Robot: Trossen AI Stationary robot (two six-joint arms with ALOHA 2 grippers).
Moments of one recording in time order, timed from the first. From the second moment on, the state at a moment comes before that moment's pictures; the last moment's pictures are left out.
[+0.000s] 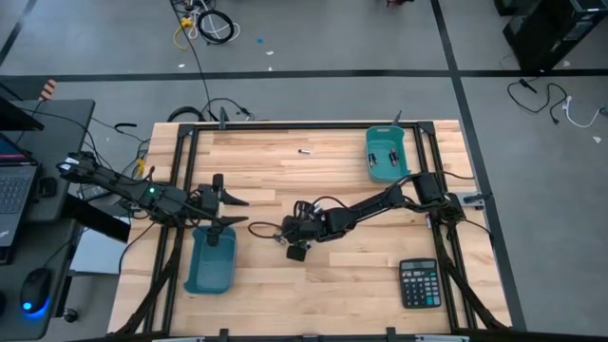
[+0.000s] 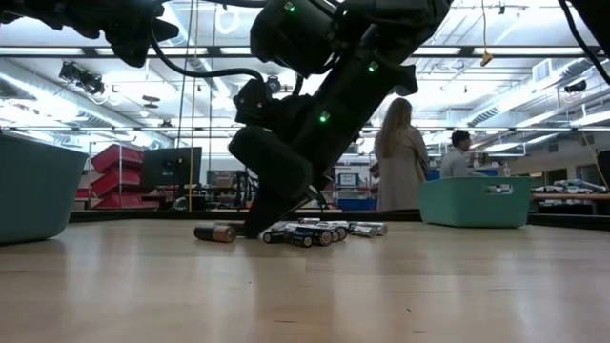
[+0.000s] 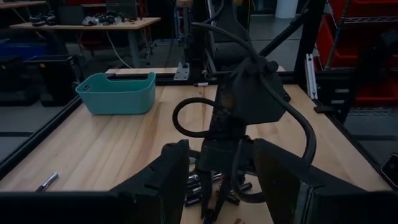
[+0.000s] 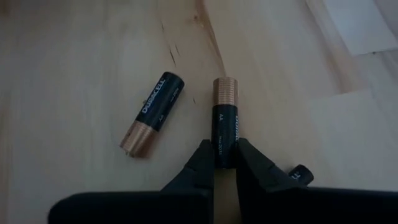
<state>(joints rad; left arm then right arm) -0.38 0.60 0.43 -0.01 -0.39 -0.08 0.18 2.17 1.41 -0.16 0.29 0.31</state>
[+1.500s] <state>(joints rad) -0.37 0.60 0.43 0.07 -0.60 0.05 0.06 1.57 1.41 -0.85 0.63 0.51</state>
